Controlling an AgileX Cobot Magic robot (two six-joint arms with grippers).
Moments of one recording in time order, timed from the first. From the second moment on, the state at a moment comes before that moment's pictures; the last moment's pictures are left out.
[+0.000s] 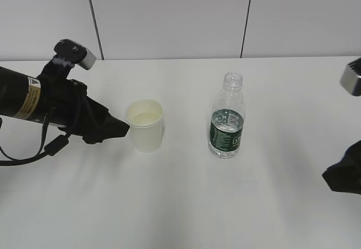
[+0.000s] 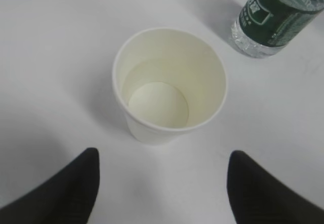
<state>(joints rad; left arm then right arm) -0.25 1.70 -0.87 1.84 -0.50 -1.47 0.23 1.10 -0.74 0.15 0.86 -0.34</state>
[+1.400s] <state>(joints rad) -0.24 1.70 -0.87 1.84 -0.47 -1.47 0.23 -0.01 -0.49 0.11 1.14 -0.17</state>
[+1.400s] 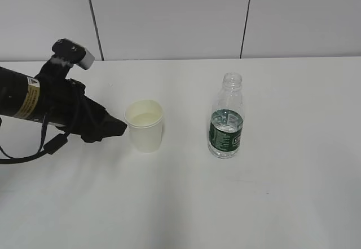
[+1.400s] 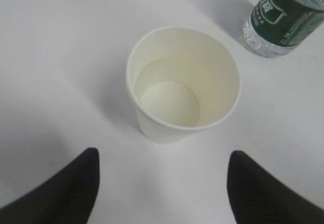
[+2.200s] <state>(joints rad) -0.24 1.70 -0.87 1.84 -0.44 -1.47 0.22 -0.02 -0.49 0.08 1.14 -0.14</state>
